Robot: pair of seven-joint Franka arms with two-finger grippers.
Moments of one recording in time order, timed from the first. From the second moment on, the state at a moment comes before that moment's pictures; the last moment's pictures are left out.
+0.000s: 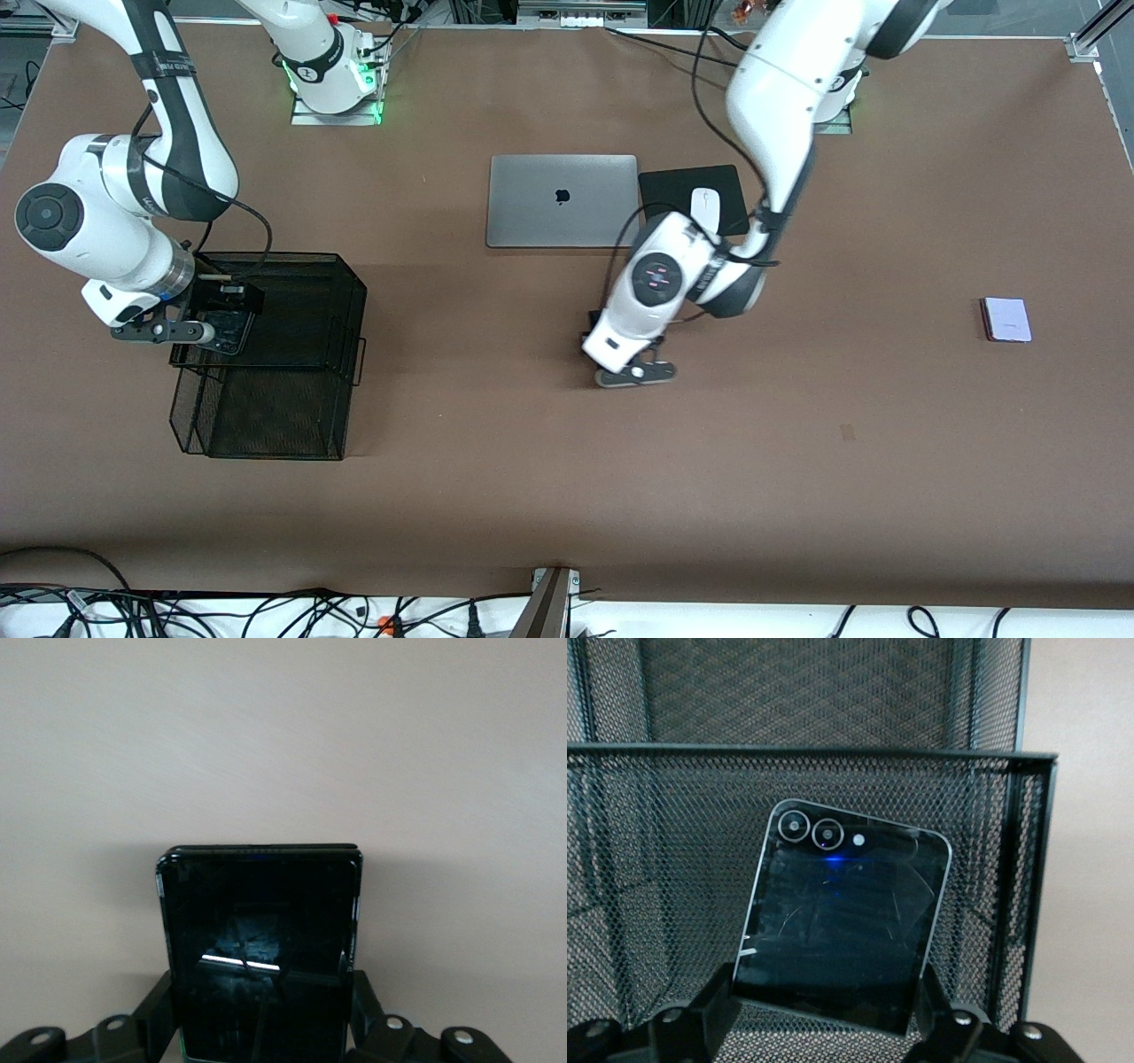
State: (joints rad) left arm -0.63 0.89 -0.03 -1.37 -0.10 2.33 -0.73; right arm 0.01 0.22 -0.04 -2.06 -0.04 2.24 0.00
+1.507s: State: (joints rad) left arm -0.48 0.77 0.03 -1.36 -0.07 1.92 -0.50; right arm 0.38 0.38 -0.03 -1.57 0.10 1.94 0.22
